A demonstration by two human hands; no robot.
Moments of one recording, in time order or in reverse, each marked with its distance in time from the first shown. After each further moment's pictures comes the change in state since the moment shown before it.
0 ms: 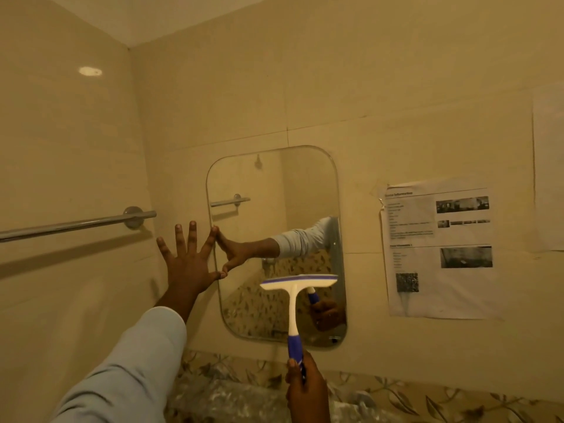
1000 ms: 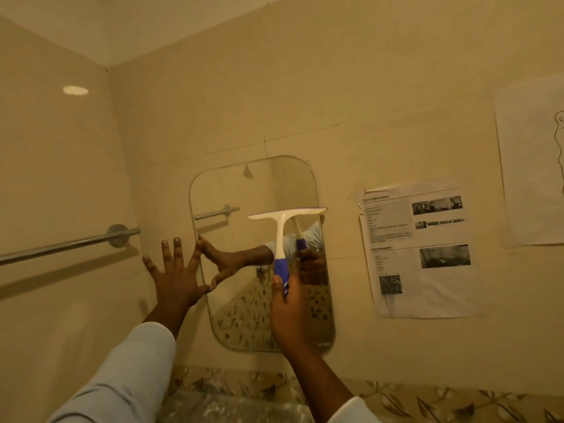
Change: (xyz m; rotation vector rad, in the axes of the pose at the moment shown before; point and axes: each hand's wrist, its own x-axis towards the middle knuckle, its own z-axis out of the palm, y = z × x) left_hand 0.000 0.010 -0.004 0.031 -0.065 -0.046; right_hand 0.049 -0.157 -0.003 0.195 0.018 -0.293
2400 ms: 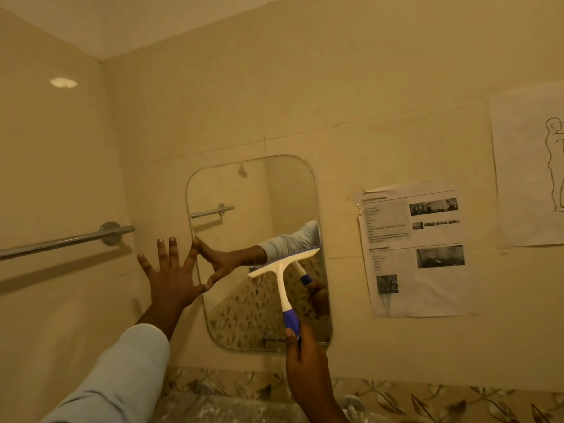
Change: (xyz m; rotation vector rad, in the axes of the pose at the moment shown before) left_hand 0.004 -0.003 0.007 0.002 0.024 0.013; right_hand -0.050 0.073 -0.051 -0.471 -0.051 0.041
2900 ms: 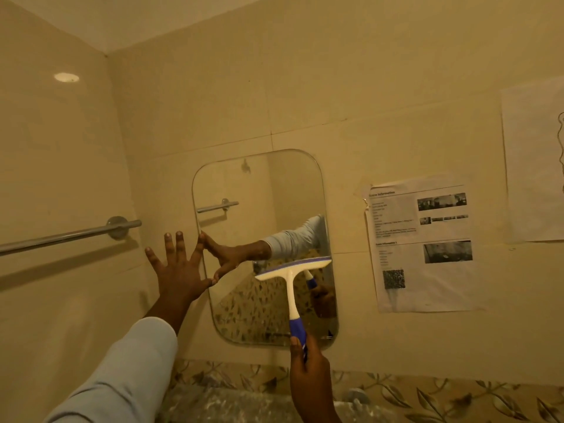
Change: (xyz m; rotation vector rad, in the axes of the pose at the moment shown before) left_hand 0.001 -0.001 0.002 -0.018 0.009 0.014; right_hand -0.020 0.014 0.017 0.128 0.068 0.040
